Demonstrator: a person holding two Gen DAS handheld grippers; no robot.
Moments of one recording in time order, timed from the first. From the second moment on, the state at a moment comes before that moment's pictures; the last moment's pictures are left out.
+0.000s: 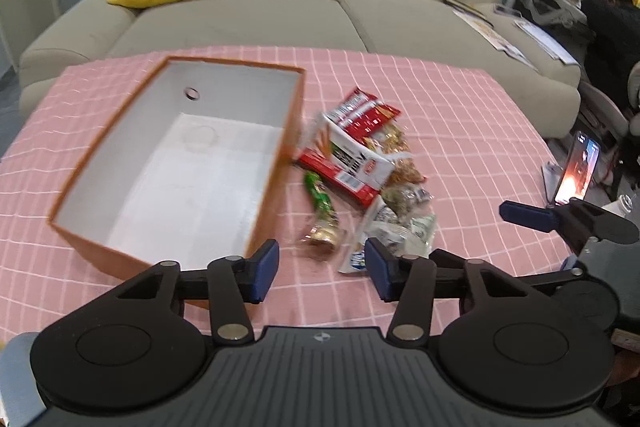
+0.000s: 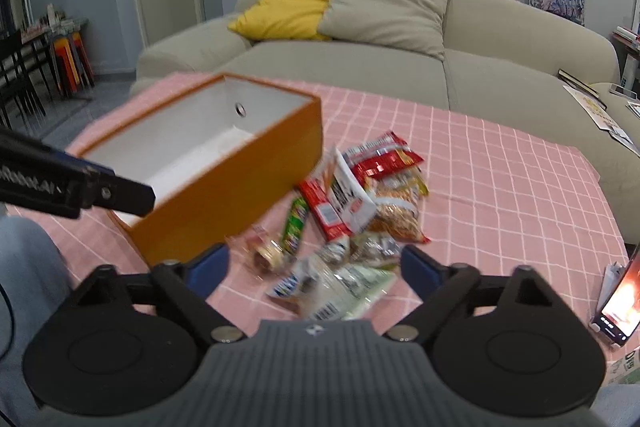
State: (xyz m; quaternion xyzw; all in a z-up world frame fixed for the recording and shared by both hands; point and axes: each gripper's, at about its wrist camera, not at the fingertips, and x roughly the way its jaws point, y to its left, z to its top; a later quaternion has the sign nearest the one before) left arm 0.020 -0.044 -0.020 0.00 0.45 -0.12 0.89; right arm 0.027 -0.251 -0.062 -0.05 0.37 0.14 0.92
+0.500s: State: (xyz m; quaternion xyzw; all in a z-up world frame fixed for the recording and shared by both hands) left arm 0.068 -0.076 -0.081 -0.15 0.53 -0.12 0.82; right arm 0.077 -0.288 -0.110 -0.08 0.43 0.10 0.90
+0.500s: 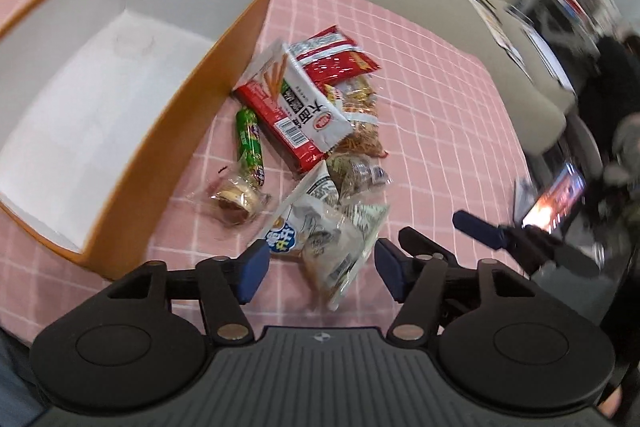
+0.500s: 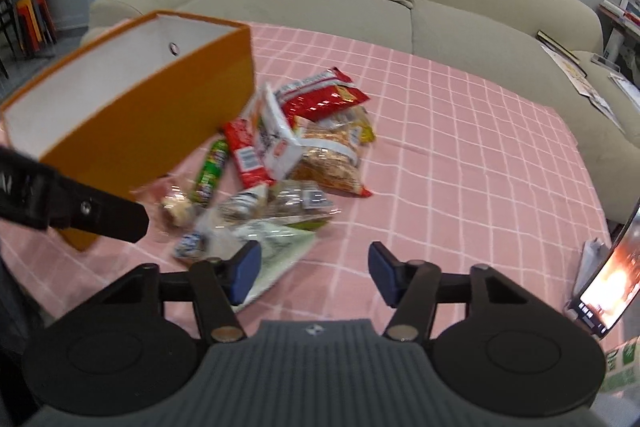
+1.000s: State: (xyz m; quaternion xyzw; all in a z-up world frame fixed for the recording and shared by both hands) left arm 0.109 -0.082 -0.124 -0.24 0.60 -0.03 0.76; right arm 0.127 -0.286 -0.138 -0.12 0.40 0.21 0.88
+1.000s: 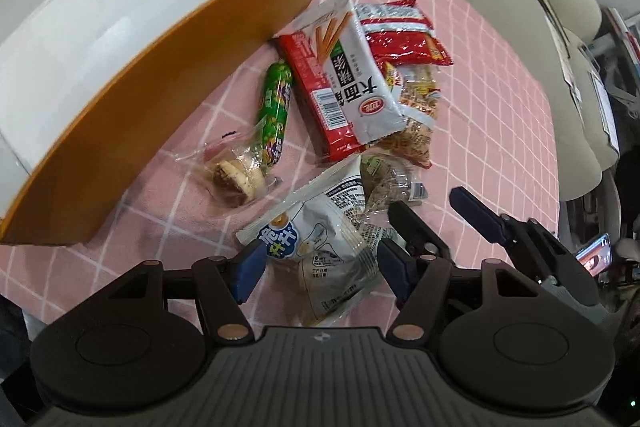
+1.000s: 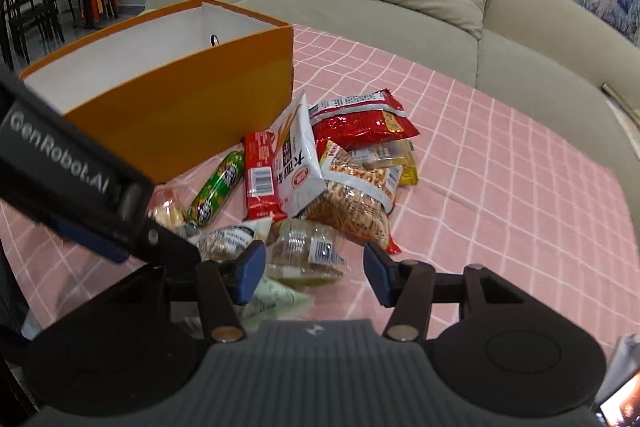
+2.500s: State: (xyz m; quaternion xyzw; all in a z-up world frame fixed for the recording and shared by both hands) left arm 0.117 -0.094 -0.163 -0.19 0.63 -0.06 0.75; right arm 0.113 -0.318 -0.156 -0.02 0.48 0.16 0.86
